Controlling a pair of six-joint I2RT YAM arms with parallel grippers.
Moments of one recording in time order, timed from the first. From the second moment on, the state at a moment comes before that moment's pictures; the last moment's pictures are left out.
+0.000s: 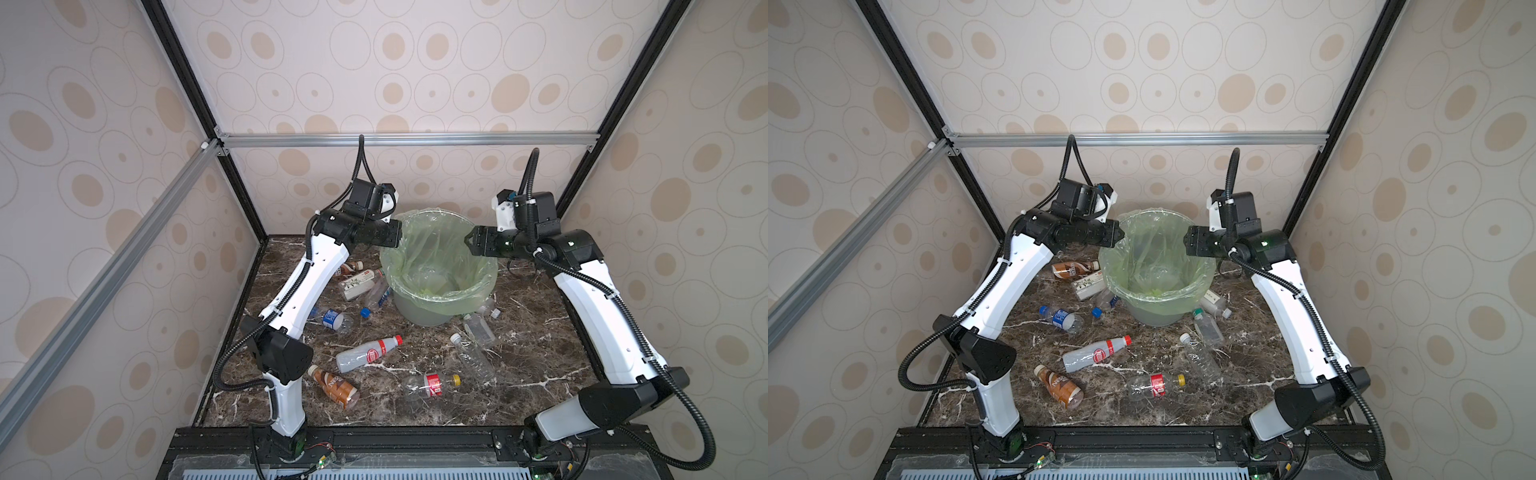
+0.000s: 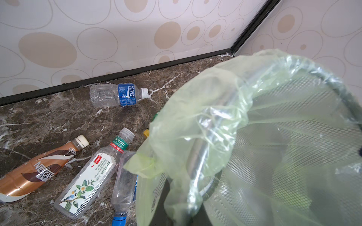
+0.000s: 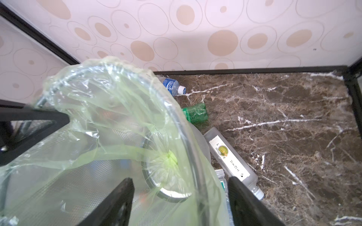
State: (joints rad) left arm -0.49 1.88 2.20 -1.00 0.18 -0.24; right arm 0.33 1.50 1.87 -0.99 -0.08 0.30
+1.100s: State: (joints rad) left arm -0.01 1.69 2.22 -0.96 0.24 -0.35; right arm 0.33 1.44 1.87 -0.95 -0.11 0.30
